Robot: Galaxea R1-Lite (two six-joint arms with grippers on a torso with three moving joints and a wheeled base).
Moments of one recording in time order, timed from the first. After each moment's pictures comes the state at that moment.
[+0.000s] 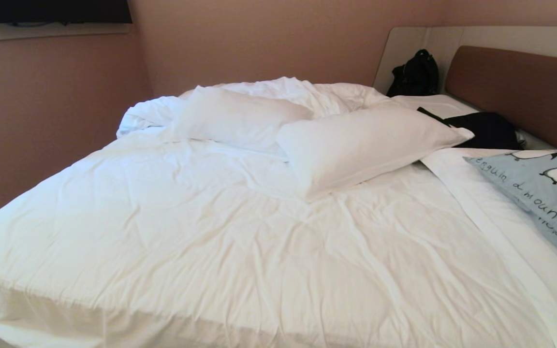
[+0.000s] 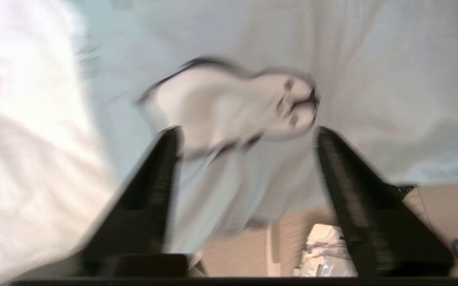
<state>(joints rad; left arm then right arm) 0.00 0.00 0.00 0.00 0.00 0.00 -0.90 1.56 -1.47 0.64 0.19 -0.37</state>
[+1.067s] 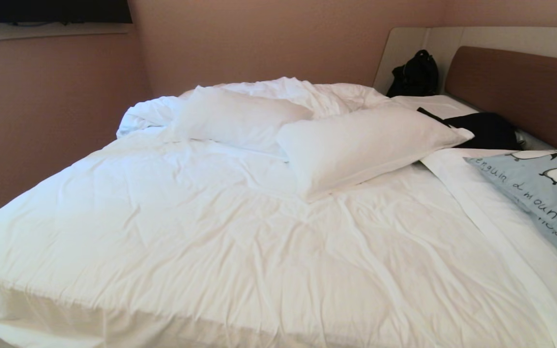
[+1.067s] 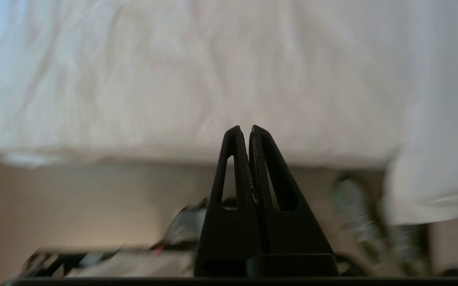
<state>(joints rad) 0.00 0.00 0.00 0.00 0.00 0.00 -0.44 1.16 -1.24 0.87 0.52 0.05</state>
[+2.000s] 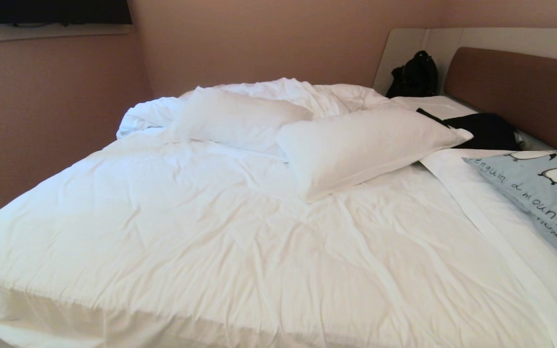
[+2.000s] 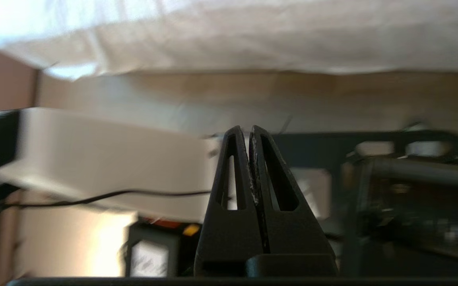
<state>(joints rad) 0.00 0.00 0.00 0.00 0.00 0.00 -0.11 0.38 -0.76 1.07 0.47 0.28</state>
